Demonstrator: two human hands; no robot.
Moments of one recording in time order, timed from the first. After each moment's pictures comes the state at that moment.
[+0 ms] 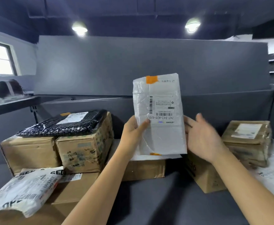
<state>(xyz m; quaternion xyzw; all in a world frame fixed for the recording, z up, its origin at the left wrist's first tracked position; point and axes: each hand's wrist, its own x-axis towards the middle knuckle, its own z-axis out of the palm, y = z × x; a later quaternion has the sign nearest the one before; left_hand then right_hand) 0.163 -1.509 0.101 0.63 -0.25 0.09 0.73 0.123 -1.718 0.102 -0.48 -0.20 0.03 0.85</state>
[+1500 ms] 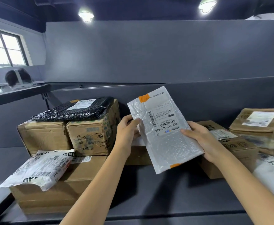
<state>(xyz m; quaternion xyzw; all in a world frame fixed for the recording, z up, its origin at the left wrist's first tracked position) 0.156 -1.485 0.071 0.63 -0.07 0.10 0.77 0.116 -1.707 0.061 -0.66 -0.09 -0.05 0.74</state>
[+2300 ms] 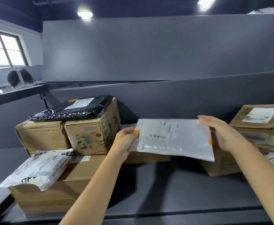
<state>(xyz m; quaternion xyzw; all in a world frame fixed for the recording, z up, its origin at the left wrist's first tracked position) 0.168 -1.477 0.043 0.65 -0.01 0.01 0.76 0.131 -1.760 0.067 -0.68 0.02 -0.08 0.73</state>
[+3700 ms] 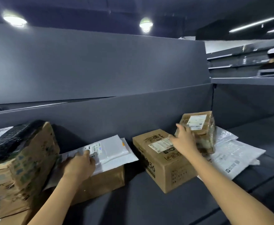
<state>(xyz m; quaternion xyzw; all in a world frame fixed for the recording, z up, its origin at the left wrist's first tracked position) 0.275 -1.507 0.011 0.99 -0.09 0.09 0.00 0.168 -1.838 0.038 -0.88 0.24 -0.27 0.30</state>
